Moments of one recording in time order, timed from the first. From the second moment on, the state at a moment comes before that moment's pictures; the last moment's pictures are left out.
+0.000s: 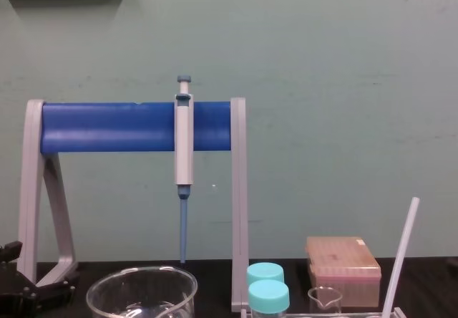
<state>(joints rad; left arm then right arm) -0.20 0.60 0.45 -1.41 -0.25 -0.12 0.03 0.15 0.64 -0.40 -1.48 0.29 -0.12 0.01</state>
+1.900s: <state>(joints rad) -0.20 0.60 0.45 -1.41 -0.25 -0.12 0.03 0.23 0.56 -0.29 -1.48 1.21 0.46 0.31</state>
